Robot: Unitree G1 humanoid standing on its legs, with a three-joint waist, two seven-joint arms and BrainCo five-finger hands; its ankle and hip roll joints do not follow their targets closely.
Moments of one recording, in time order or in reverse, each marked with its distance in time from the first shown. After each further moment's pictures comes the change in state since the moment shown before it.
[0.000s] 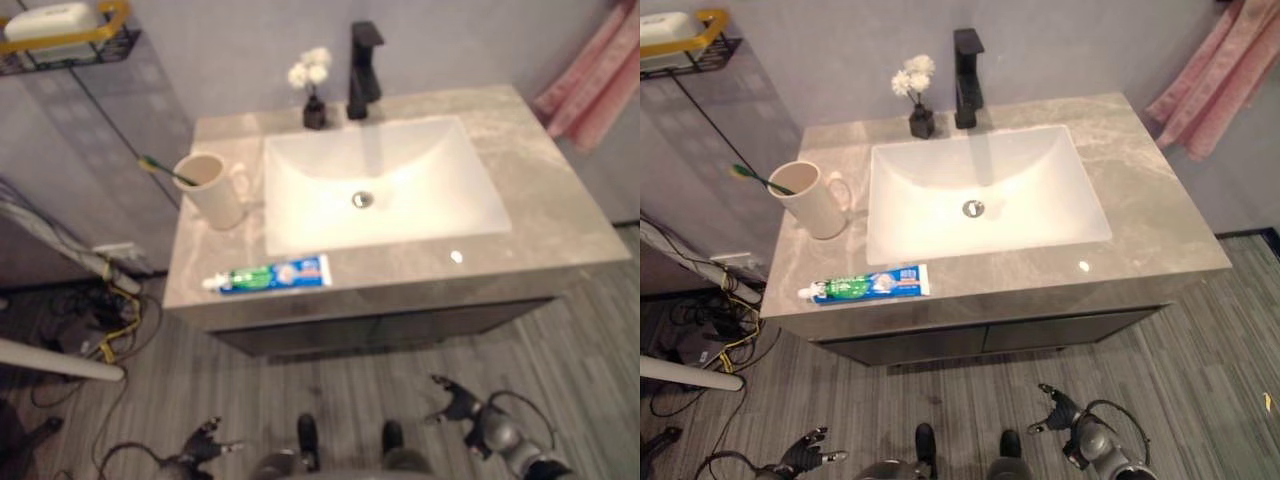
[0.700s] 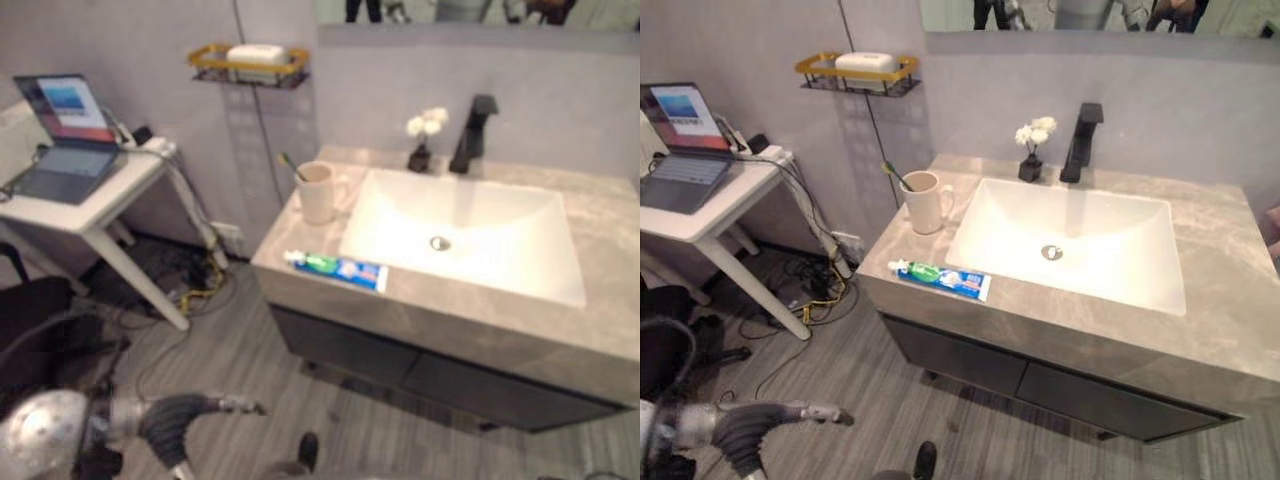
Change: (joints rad) left arm 0.678 0.860 0.762 -1.471 -0.380 0.005 -0.508; right arm 0.214 -0.053 -0.301 0.487 0.099 0.062 0.144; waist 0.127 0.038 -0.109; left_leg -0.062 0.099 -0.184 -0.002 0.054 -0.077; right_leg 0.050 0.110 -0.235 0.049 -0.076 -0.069
